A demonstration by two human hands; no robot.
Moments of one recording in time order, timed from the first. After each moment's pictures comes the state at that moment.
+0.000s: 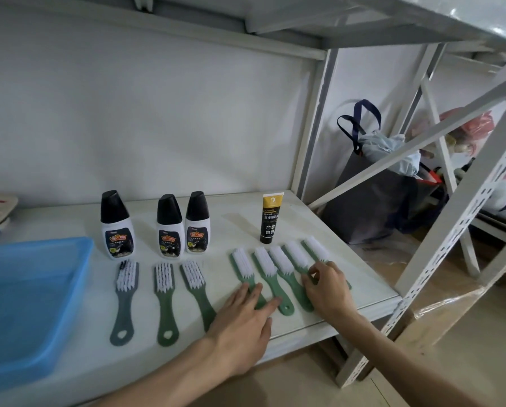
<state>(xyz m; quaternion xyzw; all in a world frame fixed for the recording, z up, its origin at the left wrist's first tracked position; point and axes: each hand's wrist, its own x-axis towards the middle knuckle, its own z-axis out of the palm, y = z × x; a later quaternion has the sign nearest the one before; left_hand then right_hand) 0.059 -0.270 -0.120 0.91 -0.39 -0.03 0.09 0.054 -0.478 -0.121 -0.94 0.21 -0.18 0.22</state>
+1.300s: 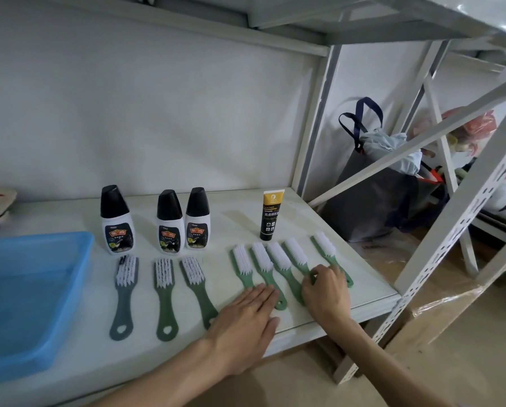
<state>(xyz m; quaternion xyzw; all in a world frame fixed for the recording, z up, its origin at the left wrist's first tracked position) 0.061 -0.272 -0.134 0.89 -0.45 0.02 0.11 0.045 -0.456 -0.116 -0.92 0.28 -0.18 0.19</state>
